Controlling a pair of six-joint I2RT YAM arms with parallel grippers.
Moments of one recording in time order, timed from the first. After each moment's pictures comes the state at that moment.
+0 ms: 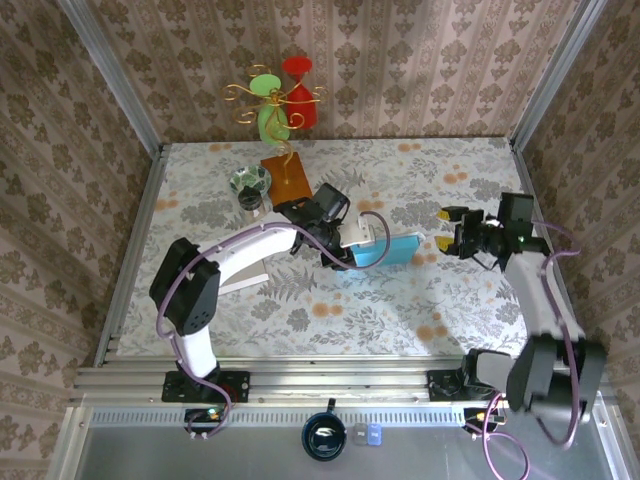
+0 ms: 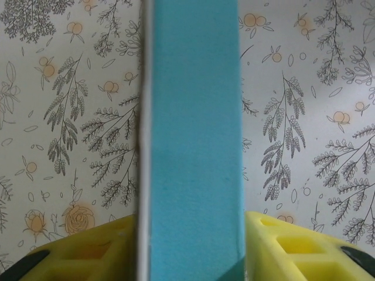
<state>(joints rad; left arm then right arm) -0.82 1.81 1.40 -0.64 0.33 0.59 -0.18 1.12 0.83 -0.49 -0.66 1.39</state>
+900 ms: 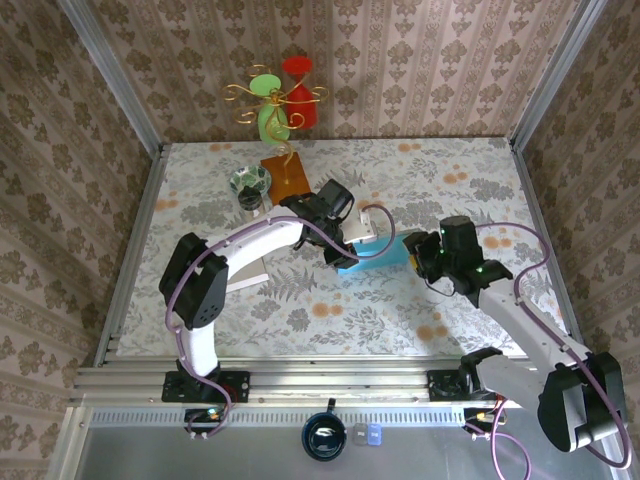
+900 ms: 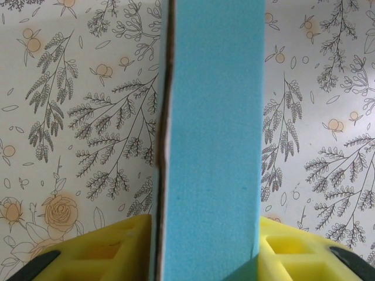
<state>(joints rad) -0.82 1.87 1.48 -0.73 0.34 0.51 0.26 1.04 0.63 -0.31 -0.21 1.34</state>
